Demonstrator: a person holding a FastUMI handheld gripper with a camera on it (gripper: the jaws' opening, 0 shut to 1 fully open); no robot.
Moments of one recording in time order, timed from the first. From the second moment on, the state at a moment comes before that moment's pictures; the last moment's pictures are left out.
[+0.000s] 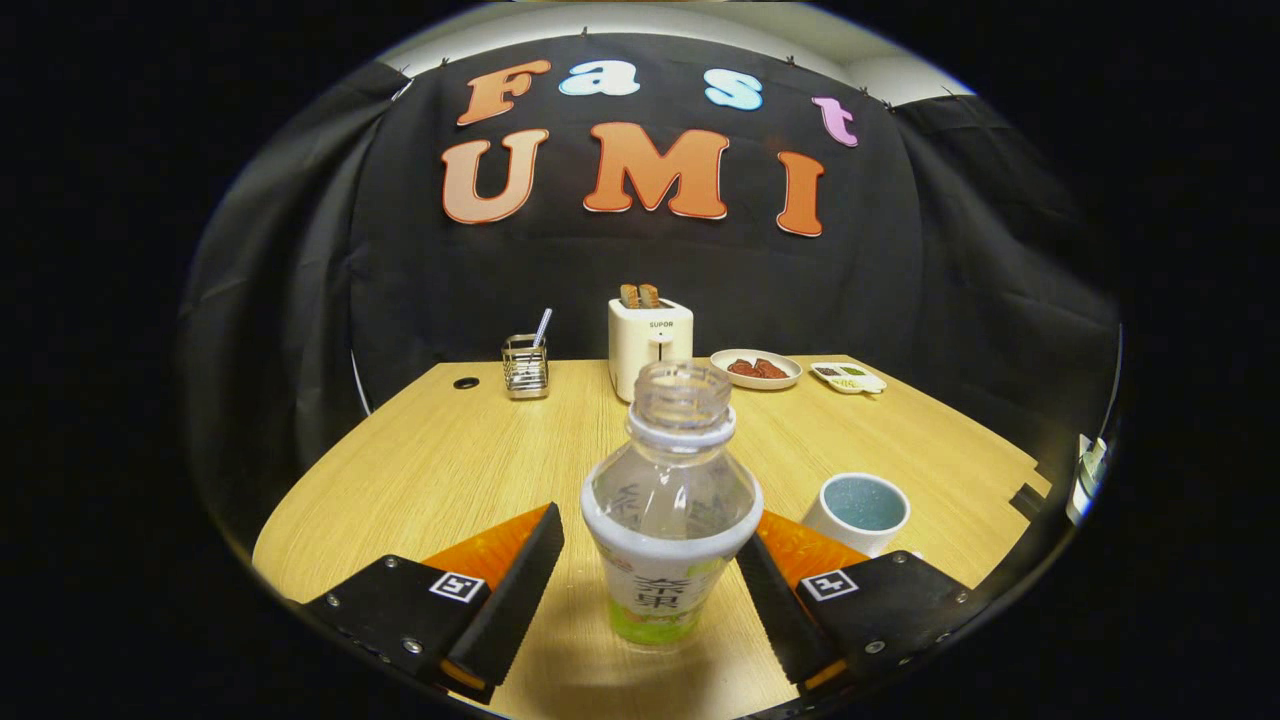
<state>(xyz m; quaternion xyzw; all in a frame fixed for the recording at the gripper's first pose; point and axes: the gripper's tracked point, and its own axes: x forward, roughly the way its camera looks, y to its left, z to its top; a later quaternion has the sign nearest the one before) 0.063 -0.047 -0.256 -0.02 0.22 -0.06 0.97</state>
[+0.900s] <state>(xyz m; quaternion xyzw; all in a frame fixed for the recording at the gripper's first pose) 0.066 -0.045 -0.248 0.10 0.20 -0.05 0.97</state>
